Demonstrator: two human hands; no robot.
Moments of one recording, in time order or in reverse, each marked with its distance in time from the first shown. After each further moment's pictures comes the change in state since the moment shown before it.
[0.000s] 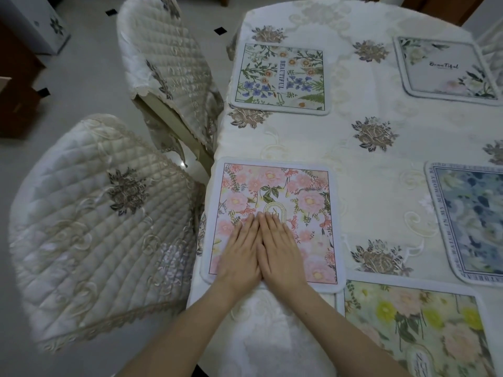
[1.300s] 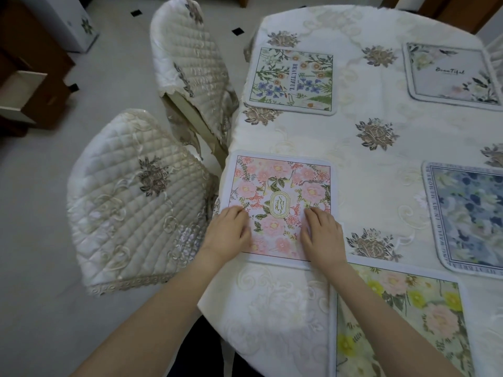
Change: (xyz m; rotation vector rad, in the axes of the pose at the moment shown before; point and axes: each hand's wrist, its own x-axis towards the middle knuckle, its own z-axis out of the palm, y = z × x) left_hand -0.018 -0.032 -0.069 -0.174 -0.109 -0.183; right_hand -0.019 0.045 -0.073 -0.108 -0.007 0.164
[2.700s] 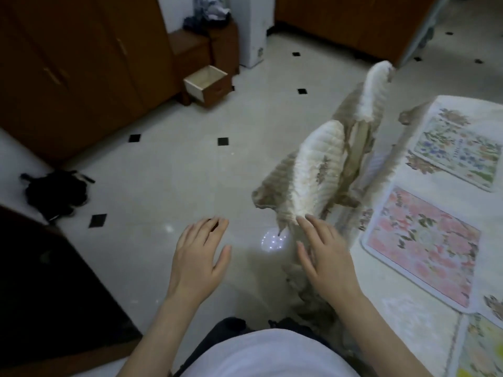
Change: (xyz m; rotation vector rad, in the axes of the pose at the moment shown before) left_hand -0.440 -0.161 -0.125 -0.078 0.537 -0.520; right_hand -0.207 -0.356 -0.023 0.114 0.068 -0.783
